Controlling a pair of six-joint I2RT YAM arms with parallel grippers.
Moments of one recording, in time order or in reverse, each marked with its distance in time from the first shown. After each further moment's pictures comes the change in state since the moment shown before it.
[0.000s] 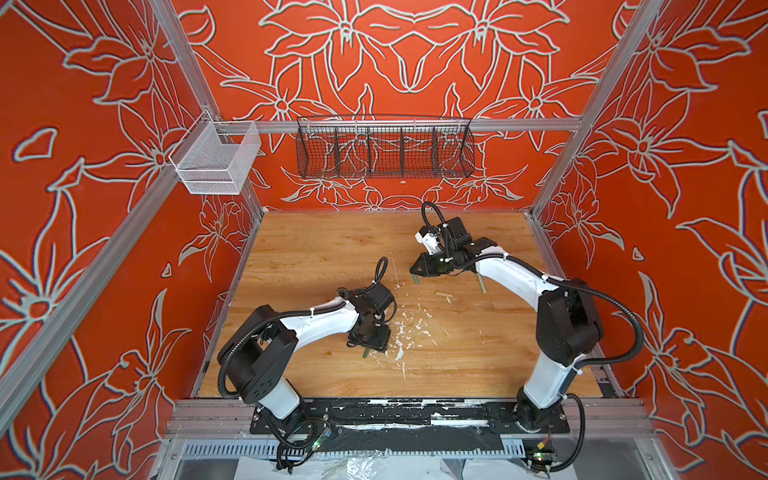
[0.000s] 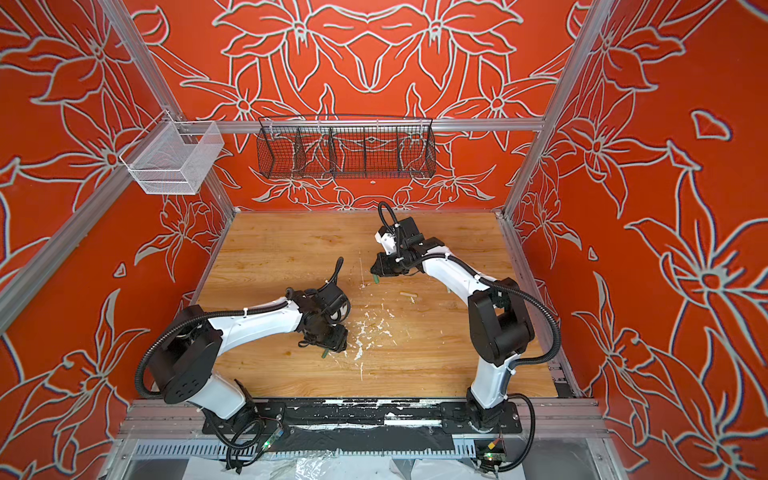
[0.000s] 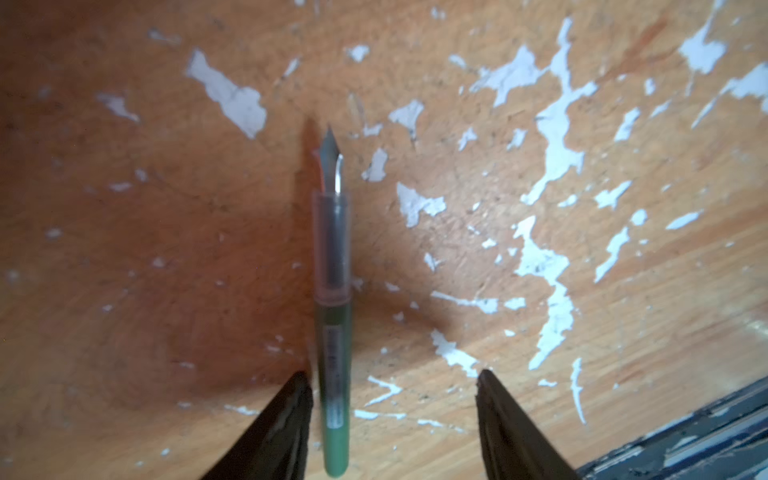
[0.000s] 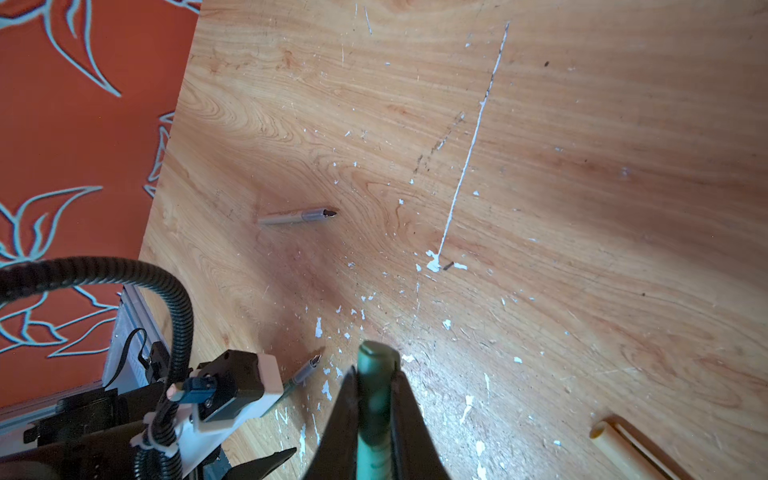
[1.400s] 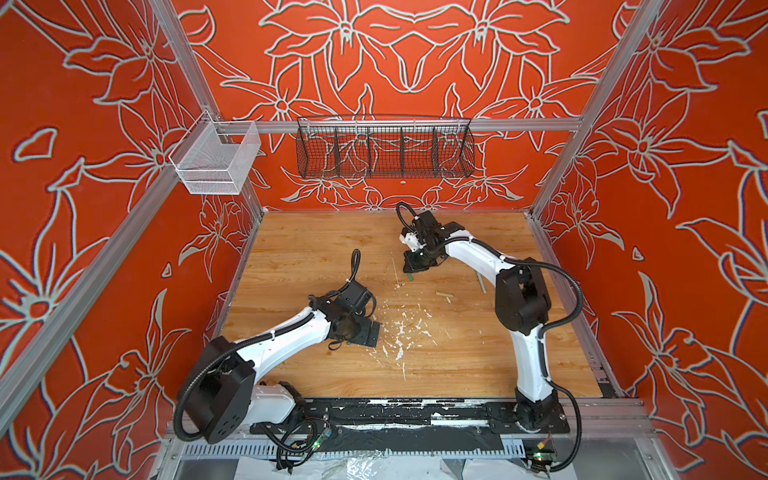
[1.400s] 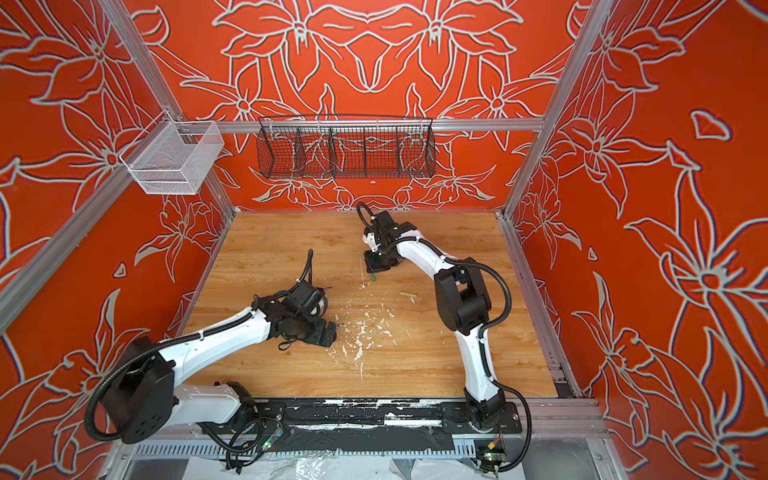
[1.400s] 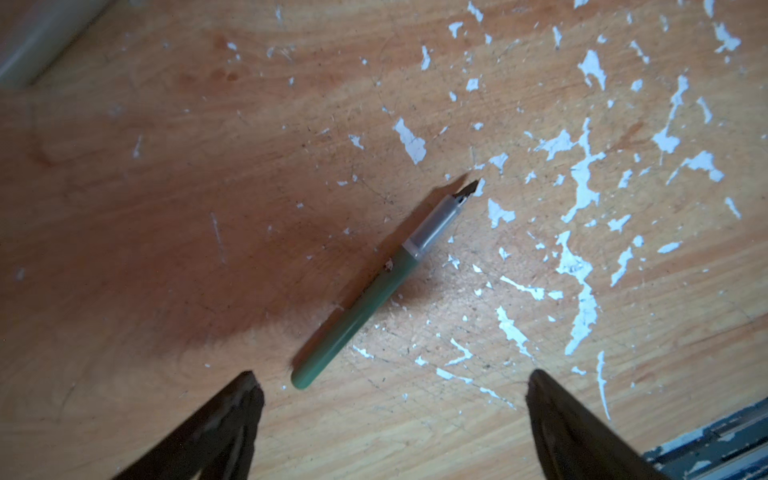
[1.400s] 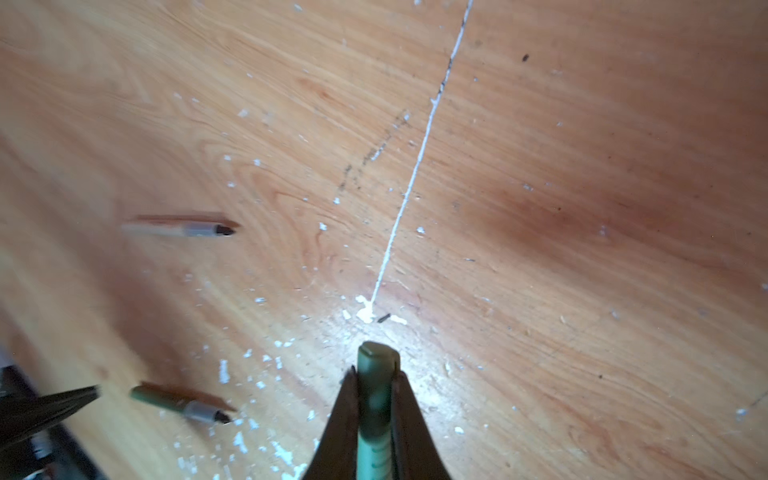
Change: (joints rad) left arm 0.108 -0.243 -0.109 0.010 -0.100 0.036; right arm 0.040 0.322 0.385 -0.268 0.138 -0.118
